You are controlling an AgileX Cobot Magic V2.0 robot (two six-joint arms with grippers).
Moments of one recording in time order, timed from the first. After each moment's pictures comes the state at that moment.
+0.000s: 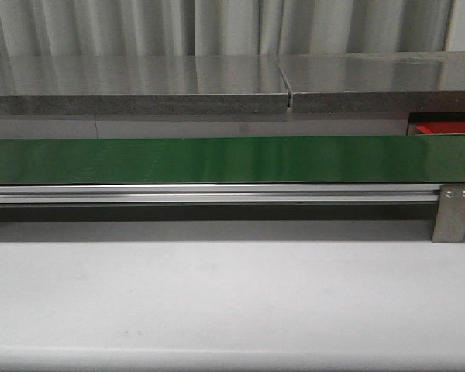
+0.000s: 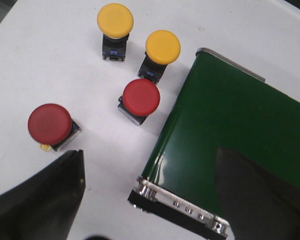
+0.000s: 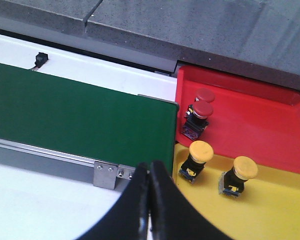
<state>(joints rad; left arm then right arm) 0.47 1.71 -1.49 -0.26 0.91 0.06 -0.08 0.59 -0.61 0.20 0.46 -0.33</state>
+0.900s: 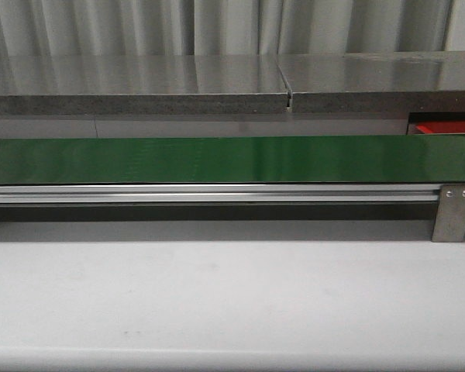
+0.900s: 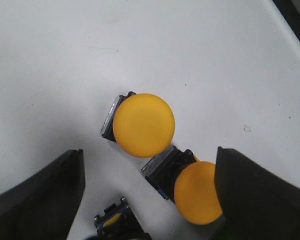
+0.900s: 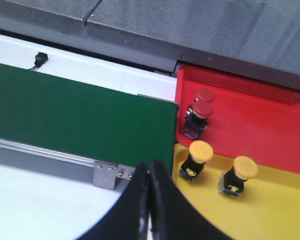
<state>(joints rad) 0.48 2.26 -2.03 -0.22 0.96 -0.36 -0.08 0.59 -0.61 0.20 0.46 -0.33</state>
